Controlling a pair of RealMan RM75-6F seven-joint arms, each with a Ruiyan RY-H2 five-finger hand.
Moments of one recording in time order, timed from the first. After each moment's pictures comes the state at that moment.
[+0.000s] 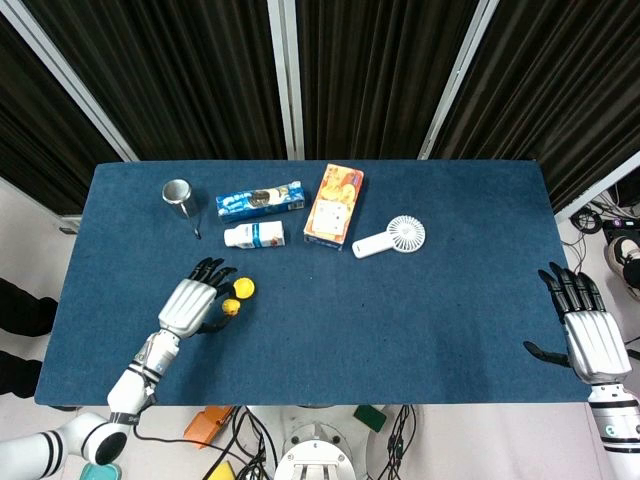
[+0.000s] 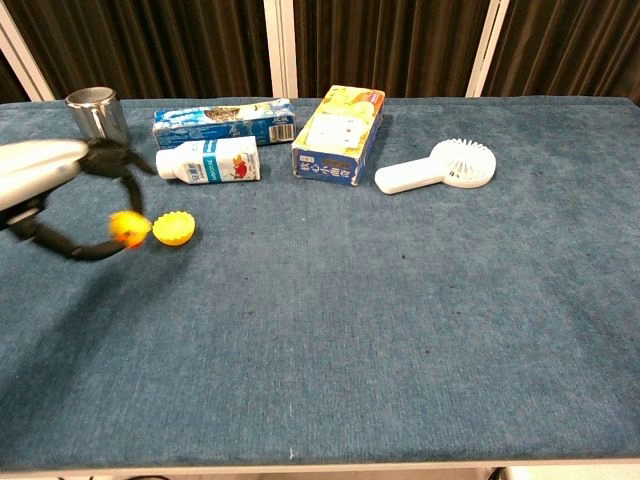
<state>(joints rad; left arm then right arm) -0.46 -1.51 -0.11 -1.51 1.44 1.08 0.17 0.11 -1.05 0.05 -1.71 -1.55 1.46 -0.01</state>
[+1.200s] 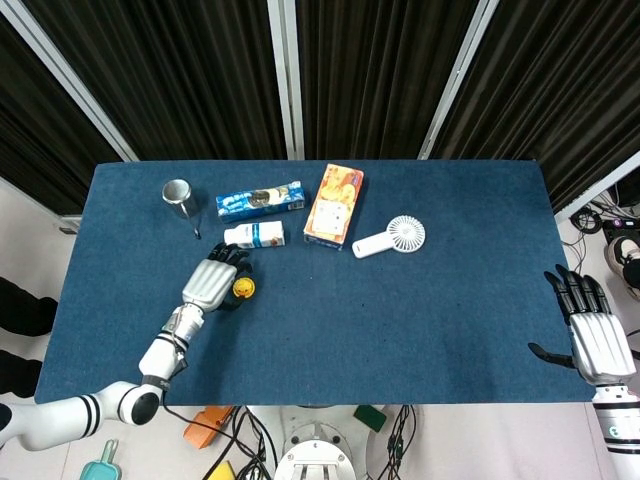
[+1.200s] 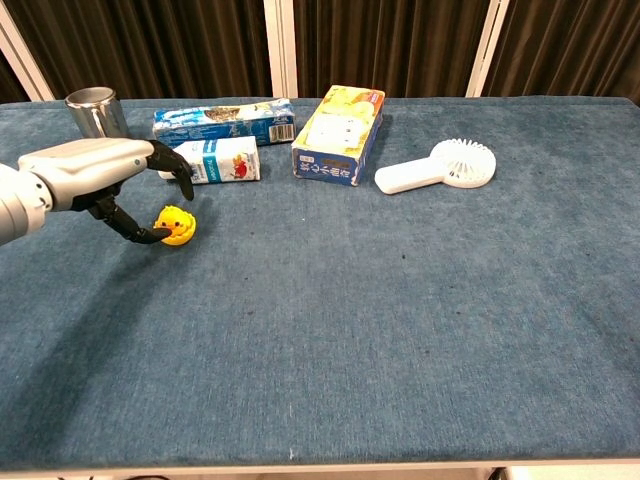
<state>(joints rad) -0.62 -1.60 -0.16 -1.41 1.16 0.95 0.34 0.10 -1.05 0.05 -1.69 -1.53 1.46 0.01</state>
